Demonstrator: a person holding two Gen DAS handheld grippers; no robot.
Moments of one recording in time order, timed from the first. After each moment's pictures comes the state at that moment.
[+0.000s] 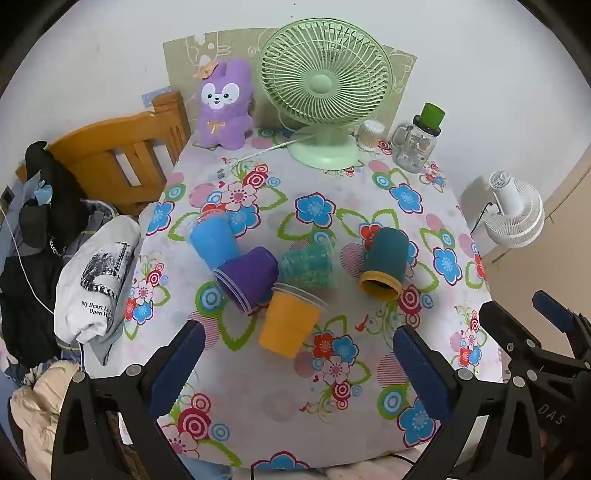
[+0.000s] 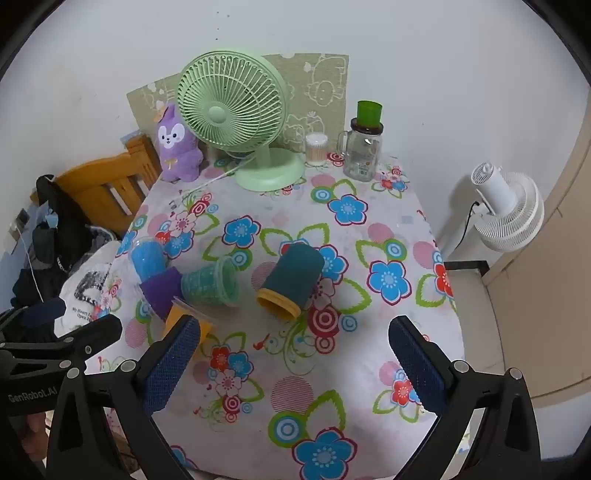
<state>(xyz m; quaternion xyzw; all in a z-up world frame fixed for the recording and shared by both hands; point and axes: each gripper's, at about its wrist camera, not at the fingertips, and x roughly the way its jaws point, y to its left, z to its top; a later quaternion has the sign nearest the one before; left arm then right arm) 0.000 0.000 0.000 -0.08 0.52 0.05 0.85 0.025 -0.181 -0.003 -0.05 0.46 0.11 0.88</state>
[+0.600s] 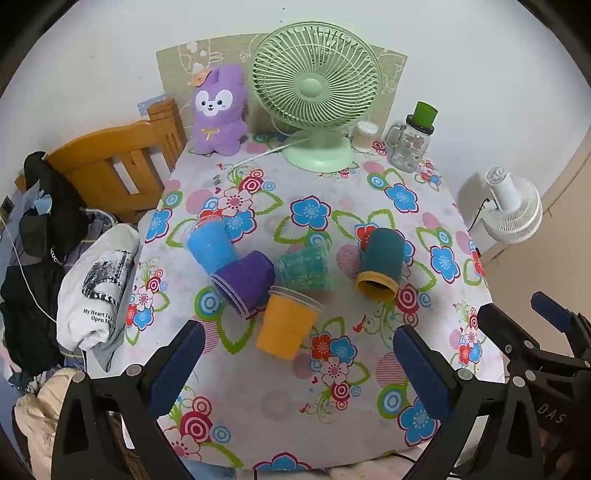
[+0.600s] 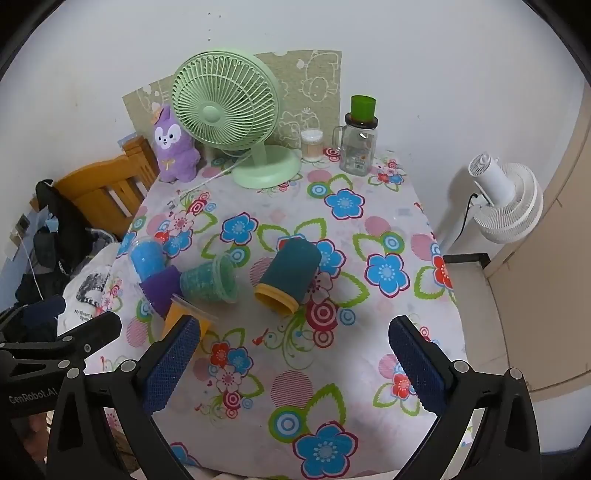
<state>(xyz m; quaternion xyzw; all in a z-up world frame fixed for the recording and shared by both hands) 0.000 -0.006 0.005 -0.07 0.51 0.05 0.85 0.023 -0.191 -0.003 -0.03 0.47 0.11 0.88</state>
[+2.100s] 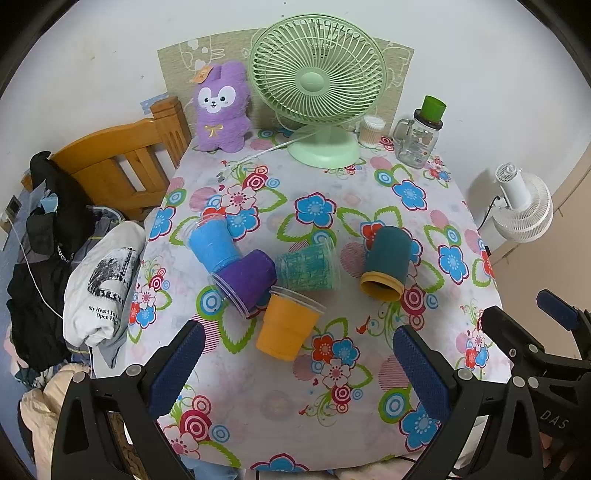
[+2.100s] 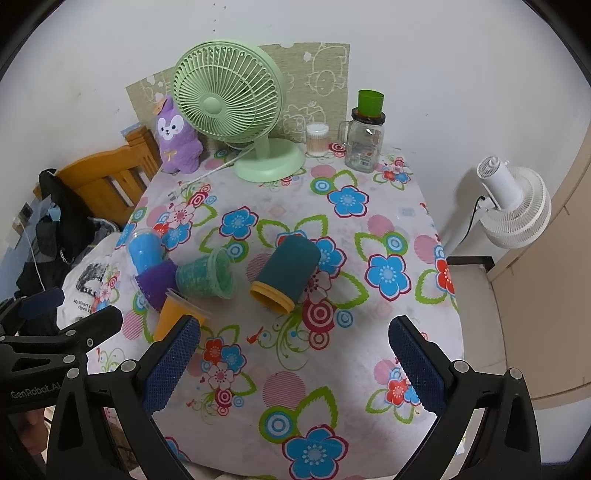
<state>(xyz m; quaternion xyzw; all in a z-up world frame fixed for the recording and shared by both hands) 0.001 -0.007 -0.002 -0.06 0.52 0.06 0.85 0.034 -0.194 -0.009 -0.04 0.48 0.12 0.87</state>
